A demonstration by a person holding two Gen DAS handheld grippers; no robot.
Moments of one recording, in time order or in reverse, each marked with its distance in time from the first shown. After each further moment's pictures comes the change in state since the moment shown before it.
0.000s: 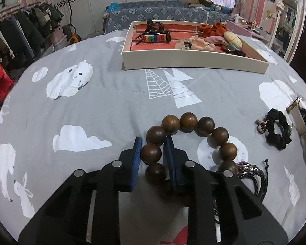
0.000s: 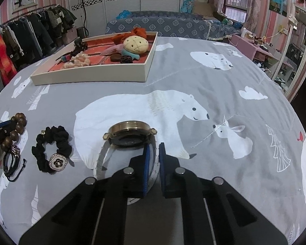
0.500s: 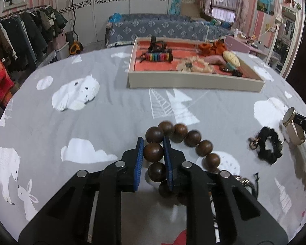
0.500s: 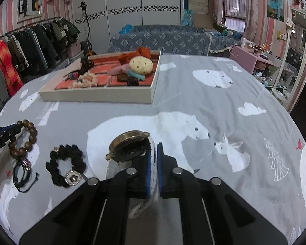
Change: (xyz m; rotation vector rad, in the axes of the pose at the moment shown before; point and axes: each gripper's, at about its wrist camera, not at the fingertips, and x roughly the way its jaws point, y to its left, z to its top) left arm -0.021 0.005 0.010 -0.033 -0.106 -0.015; right arm -0.018 0.002 0.011 0.016 -0.112 0.036
